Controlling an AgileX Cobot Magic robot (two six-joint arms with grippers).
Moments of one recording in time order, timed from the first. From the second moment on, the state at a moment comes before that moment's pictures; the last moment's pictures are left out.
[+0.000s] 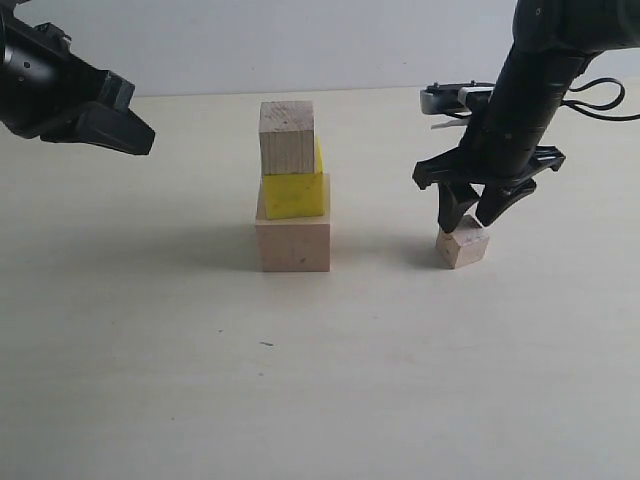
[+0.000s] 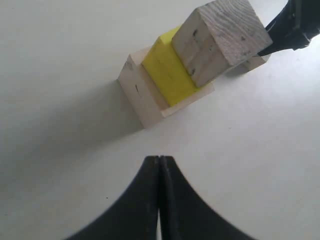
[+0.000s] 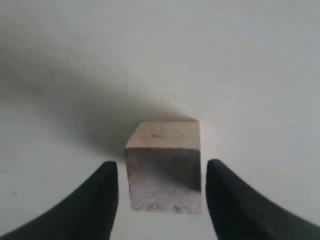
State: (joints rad) left arm -0.24 1.48 -1.10 -0.66 0.86 0.59; right arm 0.23 2.08 -1.46 0.19 1.04 -0.17
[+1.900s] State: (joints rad) left arm -0.24 1.48 -1.10 -0.65 0.86 0.59; right arm 0.23 2.18 -1.48 0.18 1.02 -0.23
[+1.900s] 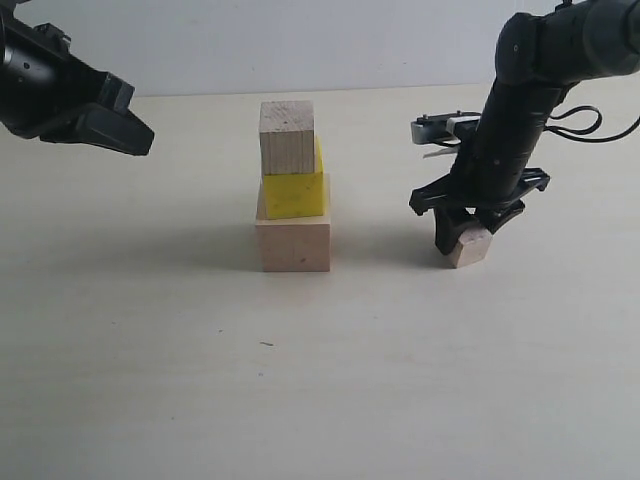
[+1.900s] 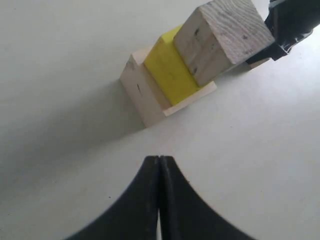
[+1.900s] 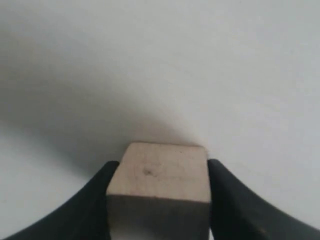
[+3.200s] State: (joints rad) left arm -0.24 1.48 -1.10 -0.63 0.85 0.59; right arm -0.03 1.74 -1.21 1.55 1.17 -1.97
